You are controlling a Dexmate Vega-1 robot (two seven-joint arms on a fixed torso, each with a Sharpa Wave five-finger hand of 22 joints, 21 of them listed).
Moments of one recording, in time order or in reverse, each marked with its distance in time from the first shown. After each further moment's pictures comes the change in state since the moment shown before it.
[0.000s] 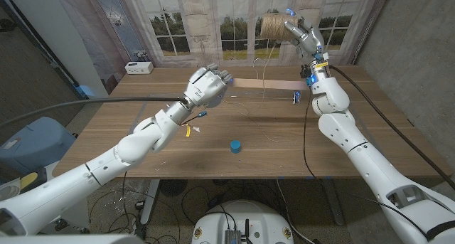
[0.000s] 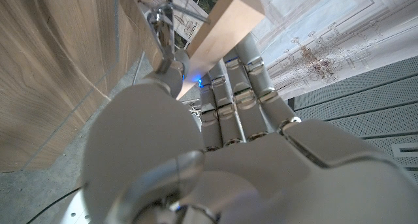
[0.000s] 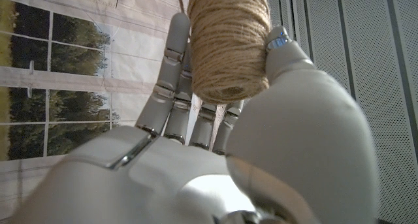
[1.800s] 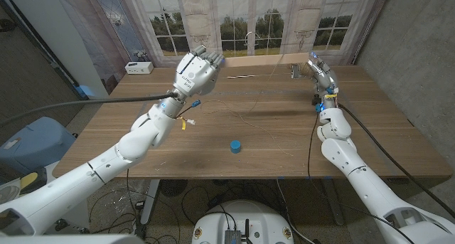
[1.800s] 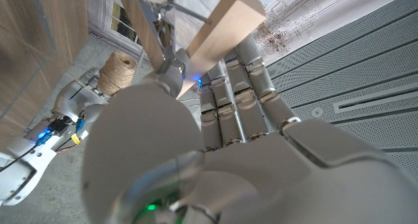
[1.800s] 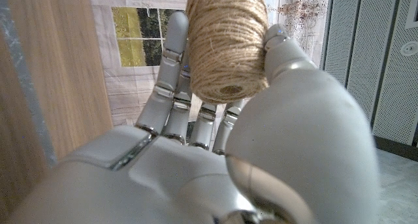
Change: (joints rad) left arm -0.011 -0.055 -0.035 0.040 0.017 0.105 0.161; left_hand 0.000 0.000 0.004 -0.004 -0.008 0.008 -0.005 -0.004 0.000 0.004 0.003 -0.015 0.016 0.006 0.006 -0.011 0.009 -0.011 0.000 0.019 0.001; right arm -0.131 0.079 0.077 0.189 0.040 0.025 -0.157; right_hand 0.005 -0.005 0.018 -0.018 0.000 0.013 0.006 -0.016 0.004 0.000 0.000 0.000 0.000 0.000 0.000 -0.025 0.017 -0.016 0.016 0.055 -0.019
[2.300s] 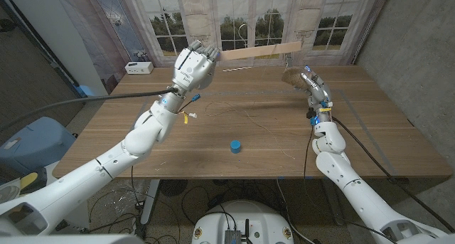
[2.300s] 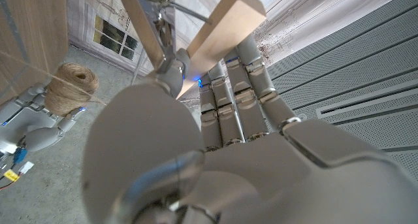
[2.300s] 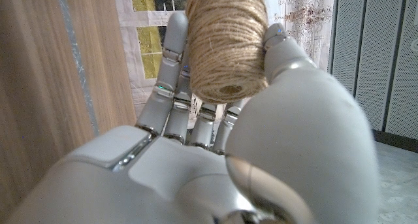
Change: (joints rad) left arm -0.045 -0.048 0.025 0.054 -0.010 0.065 -0.009; left_hand 0.000 0.000 0.004 -0.004 0.004 0.000 0.000 0.000 0.000 0.000 0.000 -0.006 0.023 0.000 0.000 -0.007 0.006 0.000 0.000 0.005 0.000; right arm -0.061 0.030 -0.023 0.026 0.014 0.054 0.046; right_hand 0.002 -0.002 0.004 -0.004 -0.001 0.003 0.004 -0.003 0.000 0.000 0.000 -0.001 0.000 0.000 0.000 -0.006 0.007 -0.004 0.004 0.012 -0.005
